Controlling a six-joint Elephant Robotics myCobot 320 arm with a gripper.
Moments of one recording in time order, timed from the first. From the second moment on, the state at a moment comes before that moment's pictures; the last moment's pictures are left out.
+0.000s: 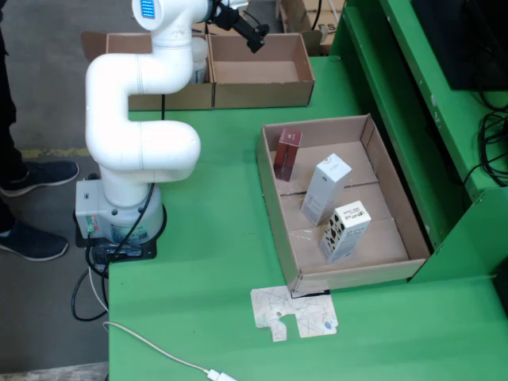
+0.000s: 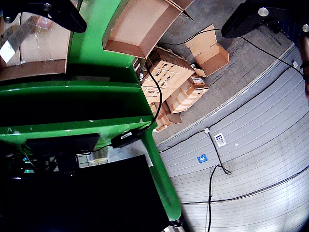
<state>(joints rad) 1.54 0.52 -1.85 0.89 0.81 0.76</state>
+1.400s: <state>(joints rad) 1.06 0.68 -1.83 0.84 1.11 0.54</state>
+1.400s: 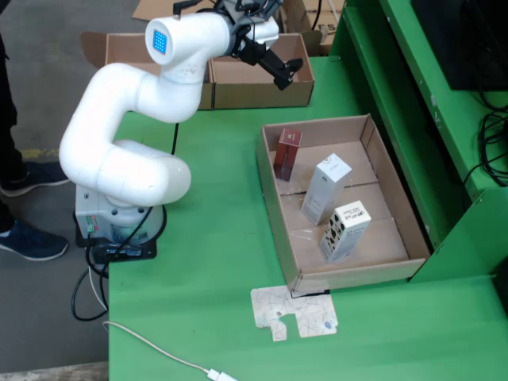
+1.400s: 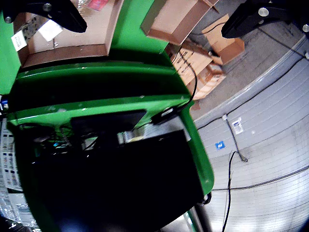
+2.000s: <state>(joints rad) 1.08 0.85 -1.79 0.68 0.96 0.59</state>
